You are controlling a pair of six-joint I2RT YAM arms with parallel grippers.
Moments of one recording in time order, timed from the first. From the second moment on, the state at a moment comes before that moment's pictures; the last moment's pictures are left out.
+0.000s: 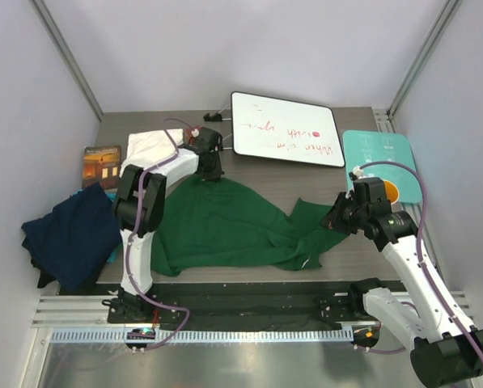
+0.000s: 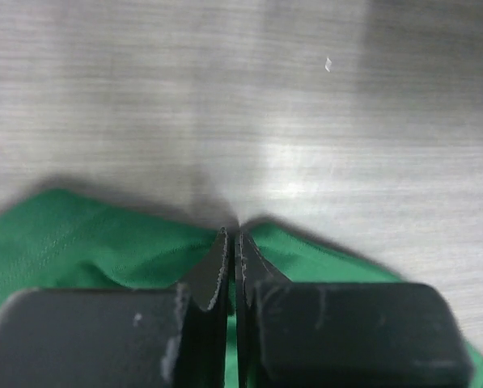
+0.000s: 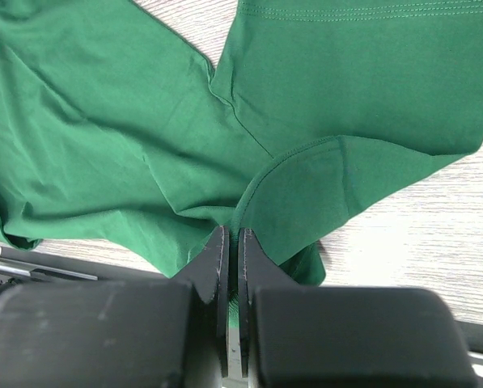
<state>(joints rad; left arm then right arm) -0.40 2.13 1.58 -0.48 -0.05 -0.52 0.21 0.84 0.79 -0.81 -0.18 0.52</state>
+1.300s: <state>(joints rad) -0.33 1.27 1.17 -0.81 -0.31 -0.49 0.21 0.89 0.98 -0.89 0.04 0.47</state>
